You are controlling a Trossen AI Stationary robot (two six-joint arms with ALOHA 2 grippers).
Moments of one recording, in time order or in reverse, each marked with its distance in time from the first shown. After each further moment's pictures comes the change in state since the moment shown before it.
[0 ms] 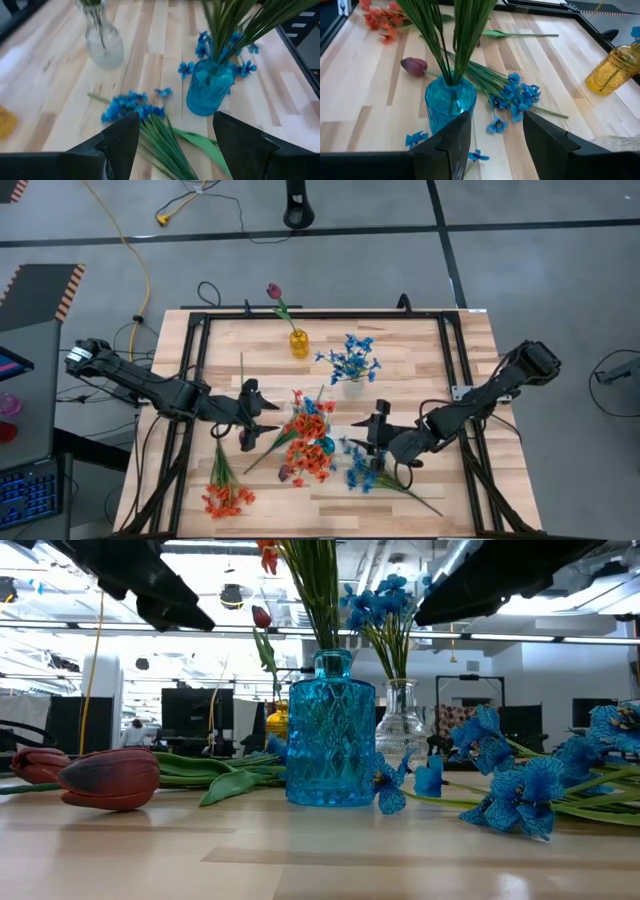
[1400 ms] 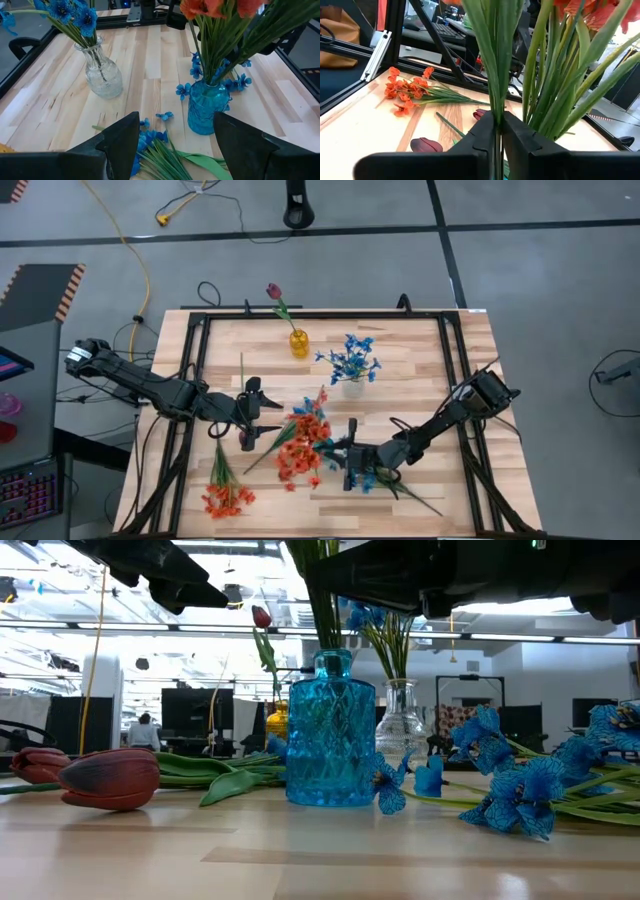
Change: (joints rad) left arm 0.000 -0.010 0.000 0.110 -0.001 0.173; right arm -0.018 0.495 -0.001 1.126 -0.024 -0.551
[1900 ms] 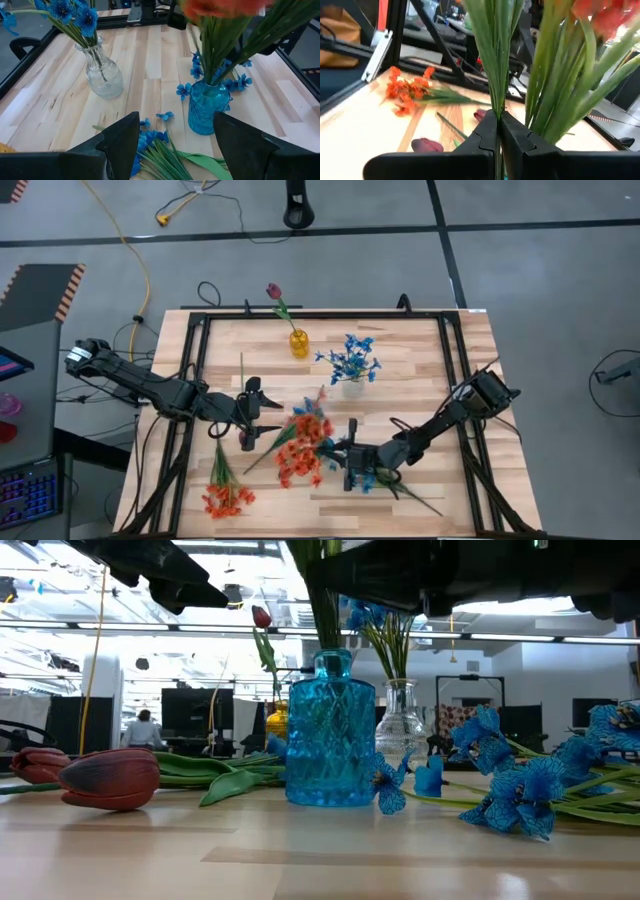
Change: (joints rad) left arm 0.000 0.000 0.000 0.000 -0.002 0.000; right arm 0.000 0.000 0.000 -0.007 0.000 -0.003
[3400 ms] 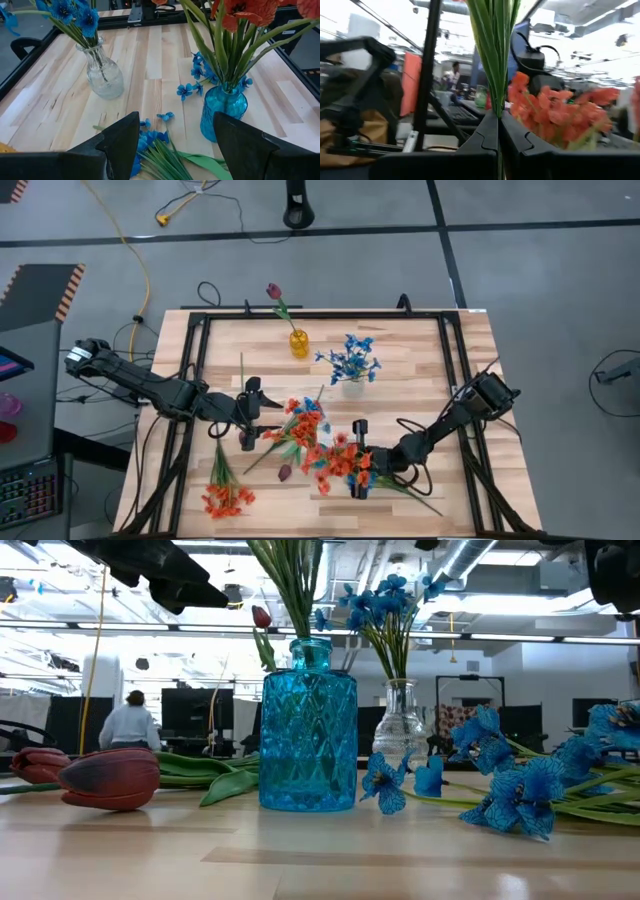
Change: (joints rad) left arm 0.000 0.000 0.000 0.002 -0.003 0.000; right arm 0.050 0.000 0.001 0.450 -0.092 -0.059
